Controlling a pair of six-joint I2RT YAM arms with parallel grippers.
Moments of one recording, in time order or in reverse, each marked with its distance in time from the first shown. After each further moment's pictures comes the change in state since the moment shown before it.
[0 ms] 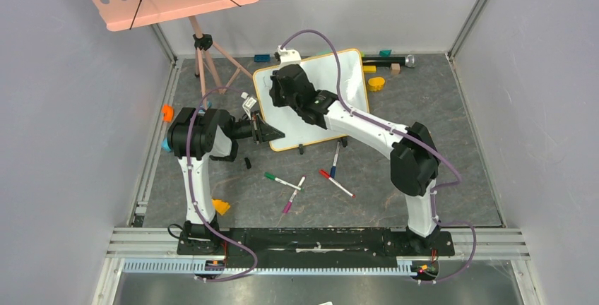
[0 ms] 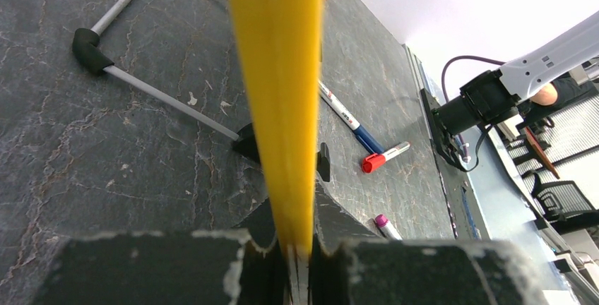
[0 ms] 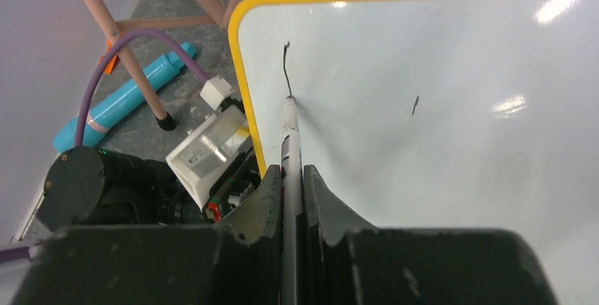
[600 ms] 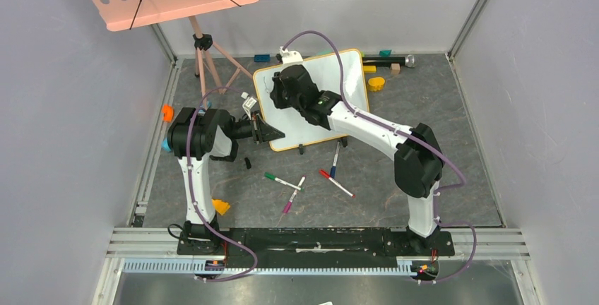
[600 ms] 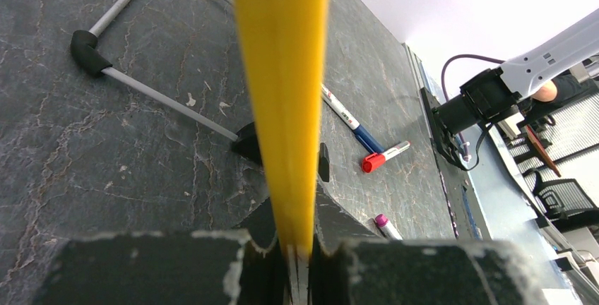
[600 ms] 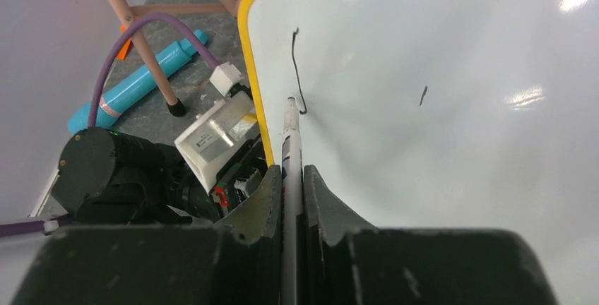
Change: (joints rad) left arm -0.002 0.000 0.000 0.004 0.002 0.001; right arm -0.004 -0.047 -0.074 0.007 -0.064 0.008
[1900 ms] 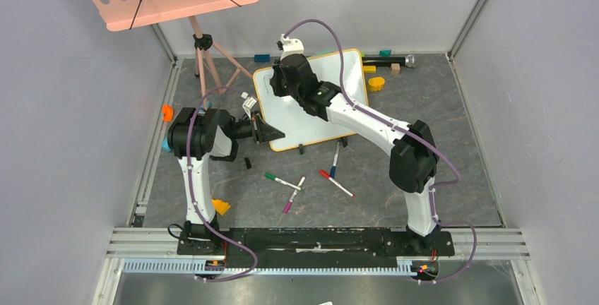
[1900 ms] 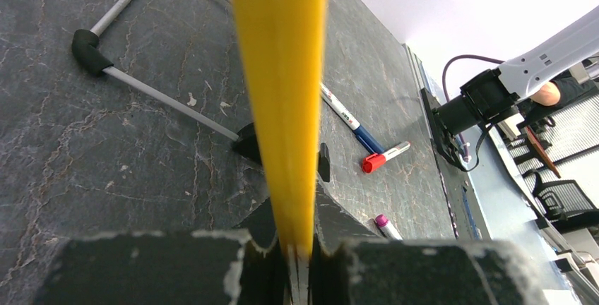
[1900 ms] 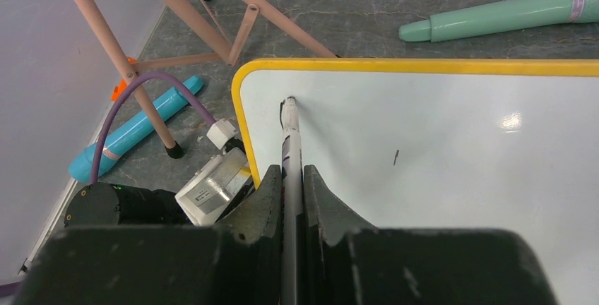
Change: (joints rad) left arm 0.000 0.000 0.000 0.000 -0.001 0.000; right arm -0.031 0.058 0.140 -0.015 0.032 -0.021
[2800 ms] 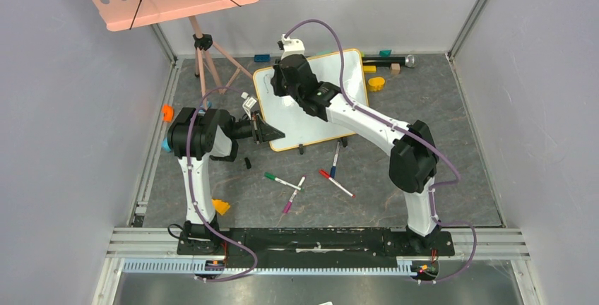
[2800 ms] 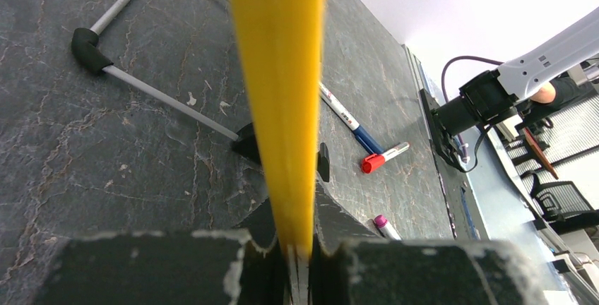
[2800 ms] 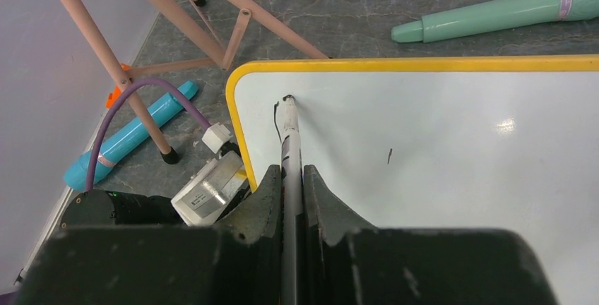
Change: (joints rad) left arm 0.000 0.000 0.000 -0.002 -0.001 -0.005; right arm 0.001 0.006 0.004 0.002 0.028 0.008
